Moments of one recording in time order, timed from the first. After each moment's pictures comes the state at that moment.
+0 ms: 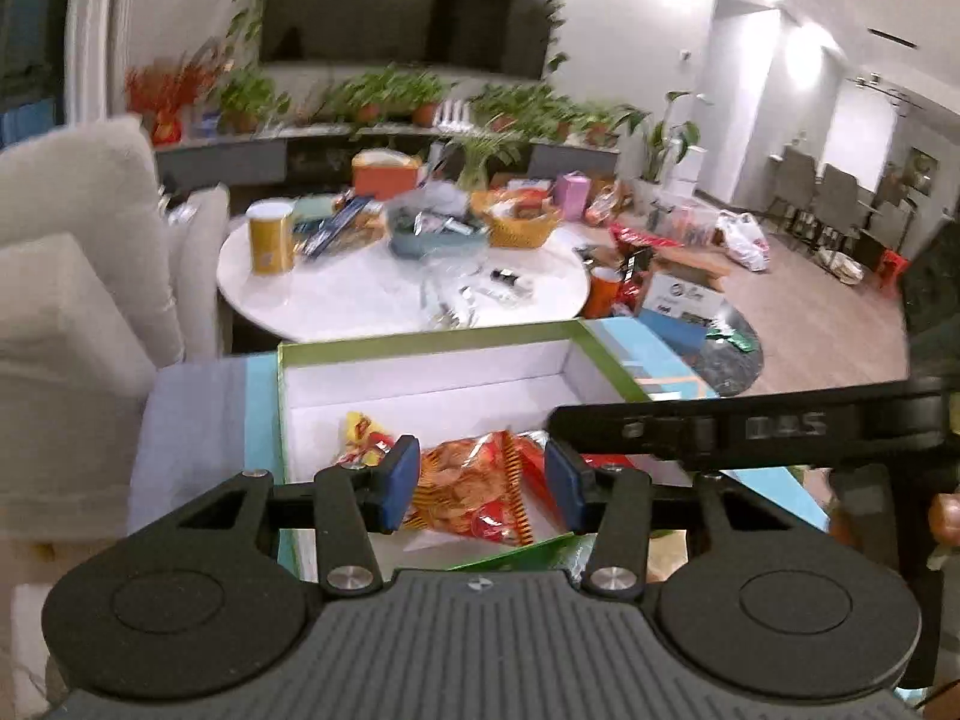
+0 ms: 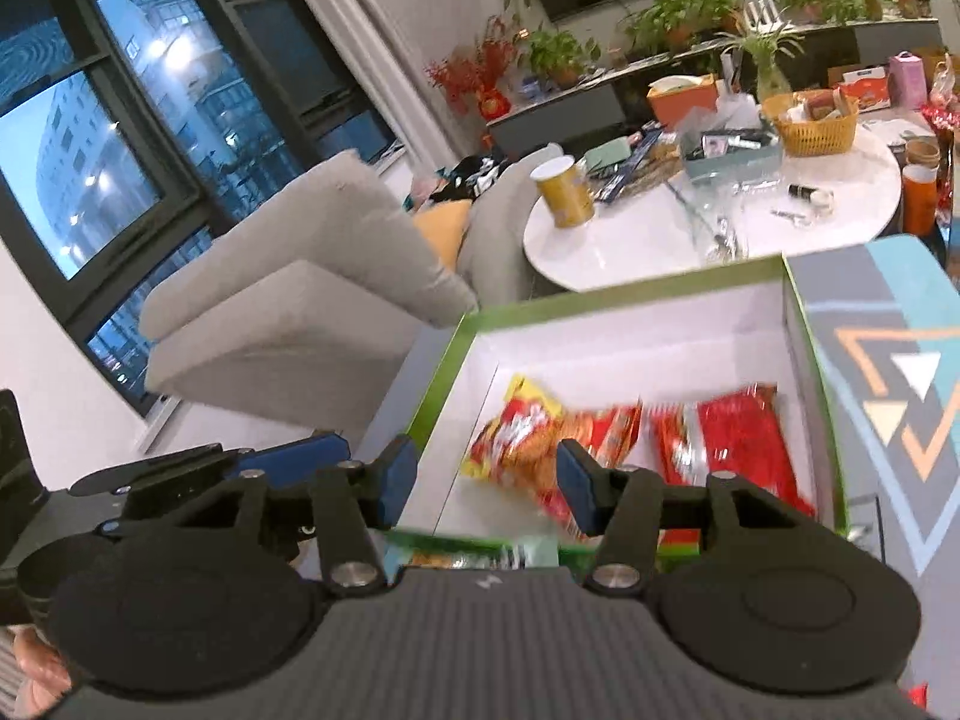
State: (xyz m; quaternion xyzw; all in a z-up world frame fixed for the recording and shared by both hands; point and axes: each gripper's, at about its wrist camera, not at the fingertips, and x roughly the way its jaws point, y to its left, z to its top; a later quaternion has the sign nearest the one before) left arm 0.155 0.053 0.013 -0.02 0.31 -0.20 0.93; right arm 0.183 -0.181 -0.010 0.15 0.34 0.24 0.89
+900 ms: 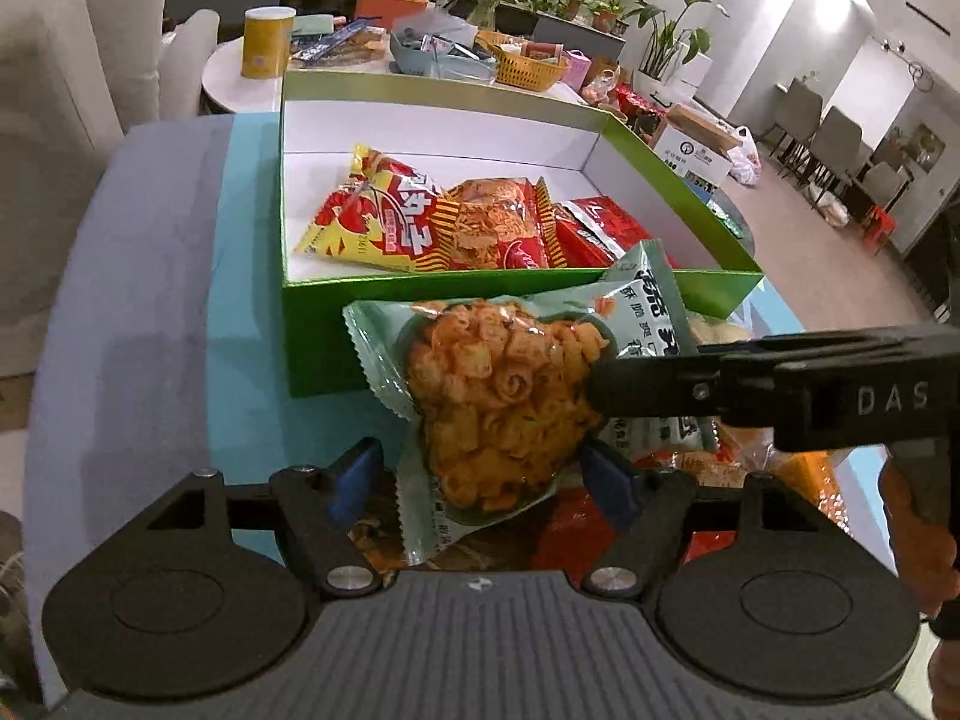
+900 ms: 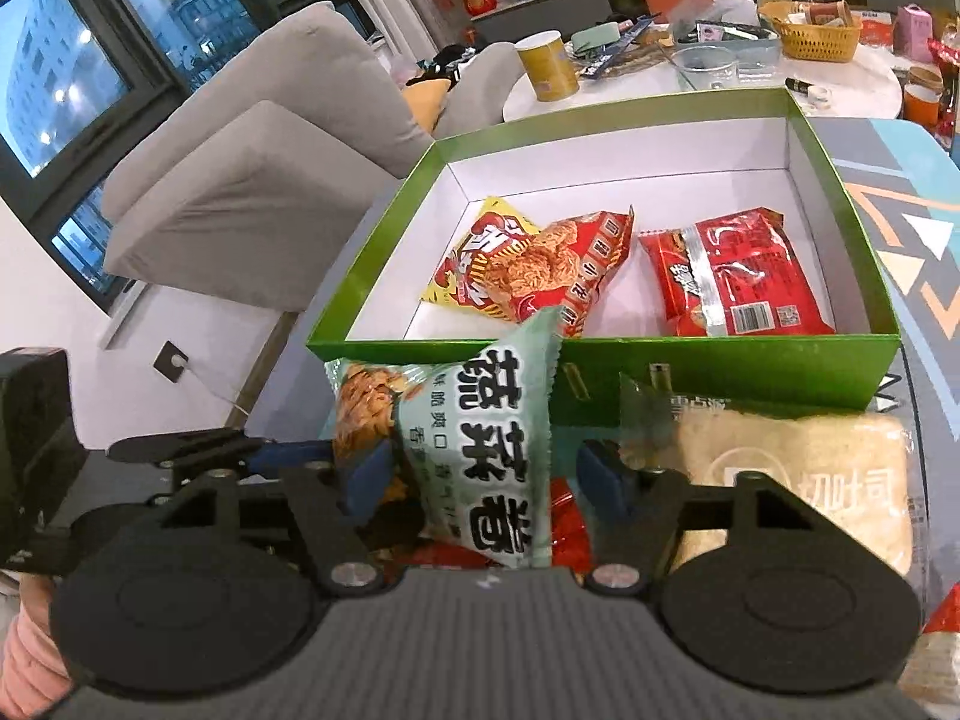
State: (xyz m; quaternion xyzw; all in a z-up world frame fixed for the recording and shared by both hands) left arm 0.138 0.077 -0.084 -0.05 0.44 -0.23 0.87; right arm 0.148 -0.165 -0.068 0.10 0.44 0.24 0.86
